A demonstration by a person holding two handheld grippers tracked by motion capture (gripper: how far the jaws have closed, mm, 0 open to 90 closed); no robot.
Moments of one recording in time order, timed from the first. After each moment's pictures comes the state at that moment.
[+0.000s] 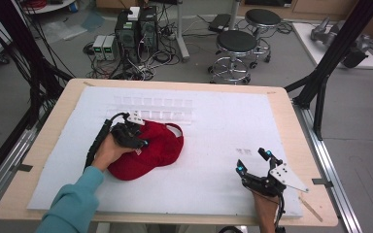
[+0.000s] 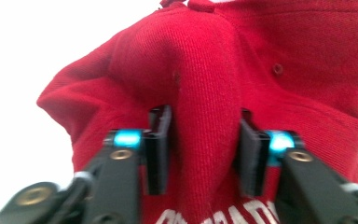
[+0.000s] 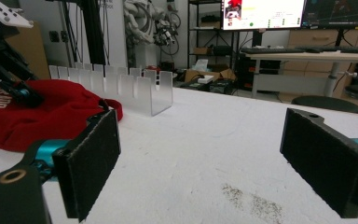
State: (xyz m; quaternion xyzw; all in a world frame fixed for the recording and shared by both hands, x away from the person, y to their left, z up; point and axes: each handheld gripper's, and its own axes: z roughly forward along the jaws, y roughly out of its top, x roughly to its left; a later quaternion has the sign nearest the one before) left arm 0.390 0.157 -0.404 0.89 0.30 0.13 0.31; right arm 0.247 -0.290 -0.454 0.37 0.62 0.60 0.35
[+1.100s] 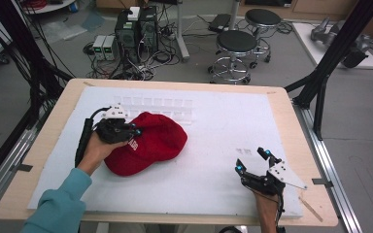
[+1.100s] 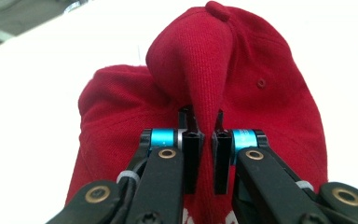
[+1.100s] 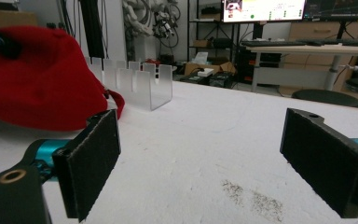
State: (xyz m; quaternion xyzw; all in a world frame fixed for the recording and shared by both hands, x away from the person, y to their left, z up) left arm 0.366 0.186 -0.363 0.83 0.28 0.14 0.46; right arm 0.251 -0.288 -0.452 0.38 0.63 0.59 0.35
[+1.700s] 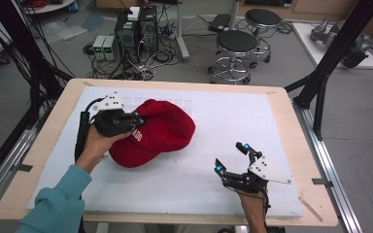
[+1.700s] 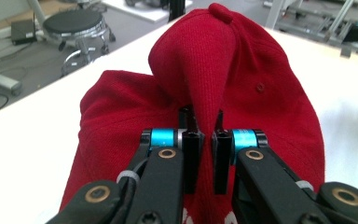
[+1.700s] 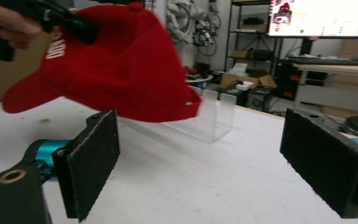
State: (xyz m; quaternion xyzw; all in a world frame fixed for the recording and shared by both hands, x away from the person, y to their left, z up) left arm 0.358 0.173 -0.321 0.80 0.26 0.16 0.52; right arm 0.247 -0.229 -0.417 0.31 0.65 0.62 0.30
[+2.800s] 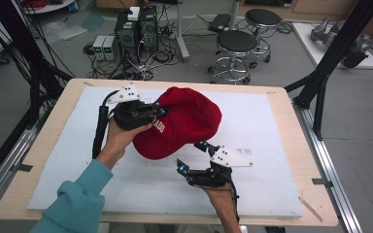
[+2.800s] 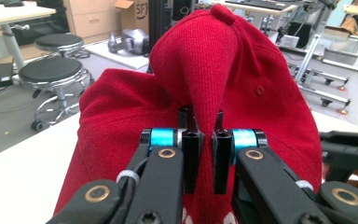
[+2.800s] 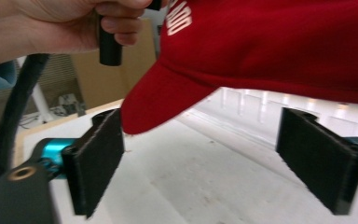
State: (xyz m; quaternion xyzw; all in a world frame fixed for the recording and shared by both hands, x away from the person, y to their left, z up) left arm 0.360 0.122 -0.300 0.75 0.23 0.14 0.60; right arm 0.263 -0.143 -0.403 0.28 0.68 0.65 0.17
